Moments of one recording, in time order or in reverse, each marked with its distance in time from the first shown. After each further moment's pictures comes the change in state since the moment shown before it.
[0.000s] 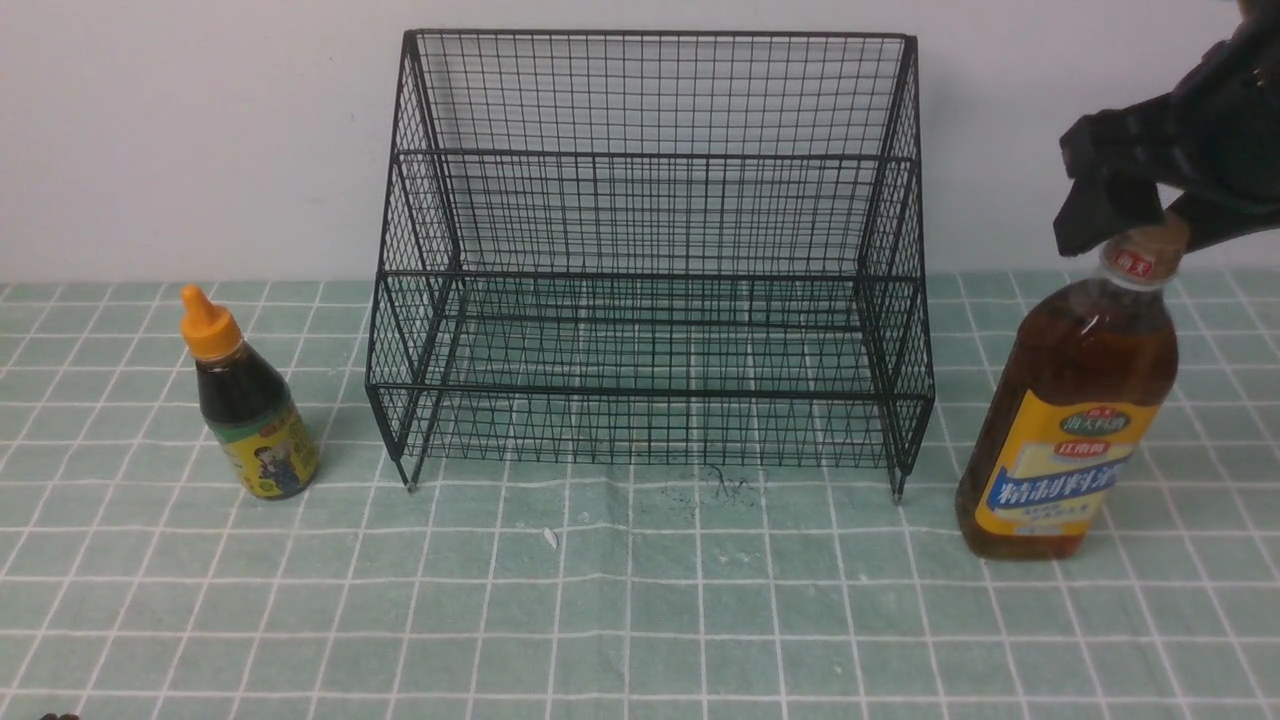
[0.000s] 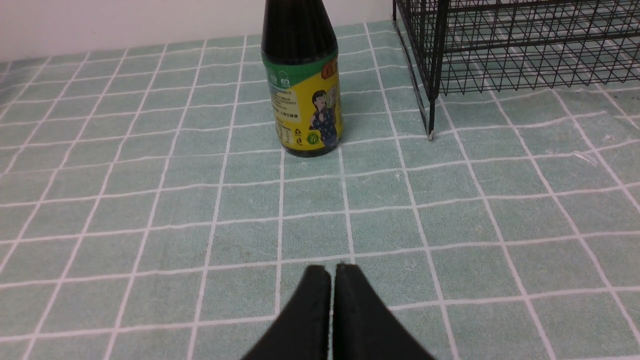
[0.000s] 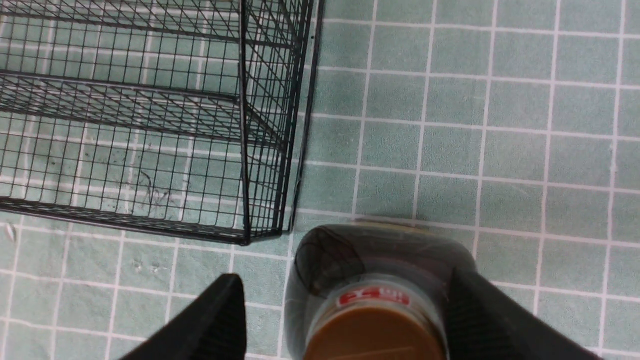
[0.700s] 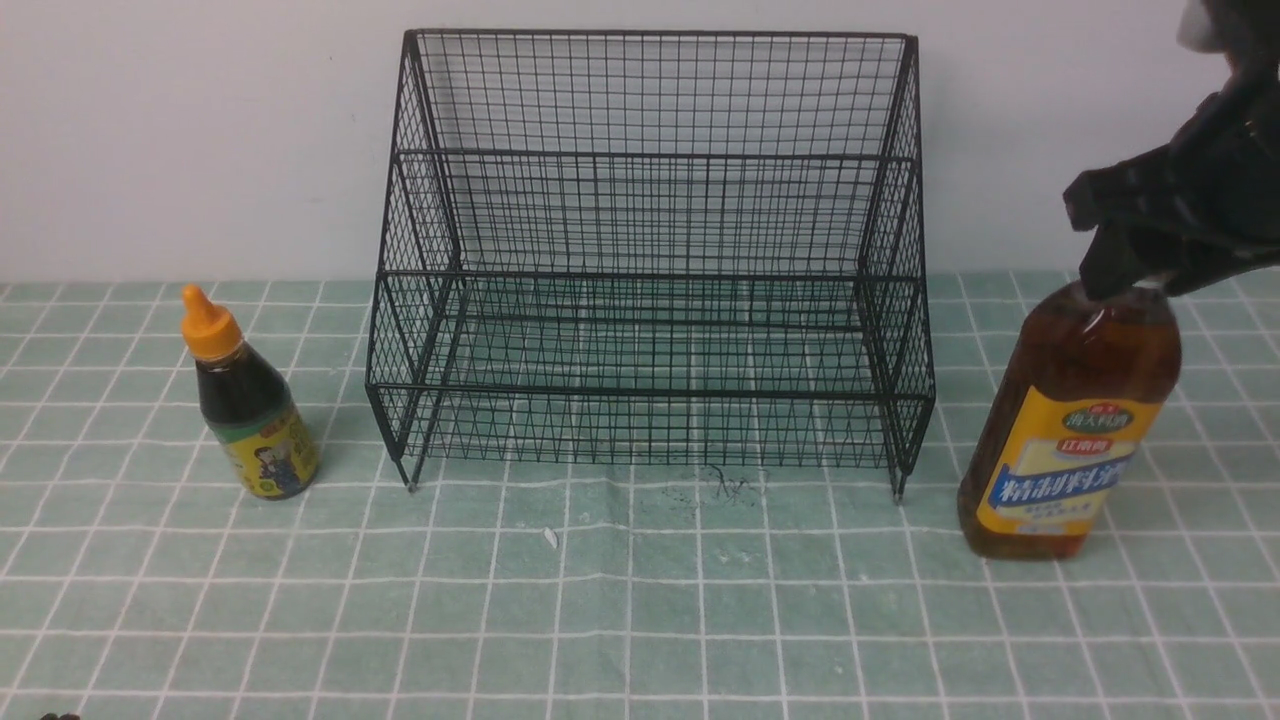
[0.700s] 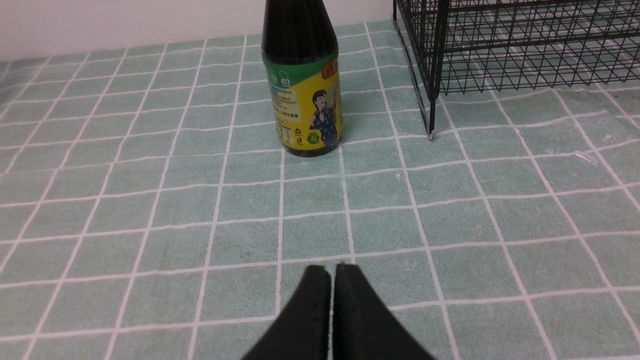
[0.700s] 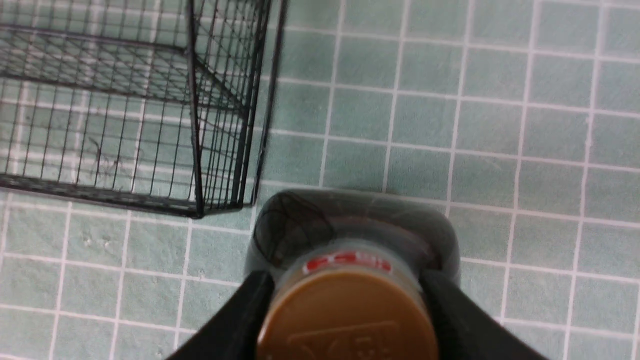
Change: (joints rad) right arm 0.001 0.018 0.038 -0.046 0.001 -0.029; left arm 0.000 0.000 0.000 0.000 0.000 0.000
